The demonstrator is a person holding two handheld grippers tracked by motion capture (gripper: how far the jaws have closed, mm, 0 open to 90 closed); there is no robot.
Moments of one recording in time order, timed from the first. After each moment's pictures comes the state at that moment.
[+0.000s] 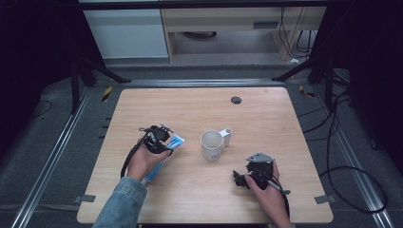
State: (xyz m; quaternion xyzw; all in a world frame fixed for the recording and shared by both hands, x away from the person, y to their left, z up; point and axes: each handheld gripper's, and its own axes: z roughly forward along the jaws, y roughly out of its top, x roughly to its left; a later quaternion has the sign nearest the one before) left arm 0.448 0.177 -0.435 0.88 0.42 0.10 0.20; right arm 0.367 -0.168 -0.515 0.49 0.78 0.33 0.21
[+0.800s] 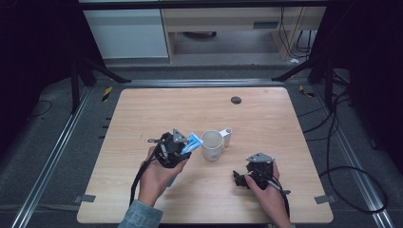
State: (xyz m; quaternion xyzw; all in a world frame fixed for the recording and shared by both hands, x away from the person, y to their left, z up) left arm 0.374 0.121 -0.385 0.86 0.37 0.17 0.31; right arm 0.367 -0.168 -0.515 0.49 0.78 0.33 0.21
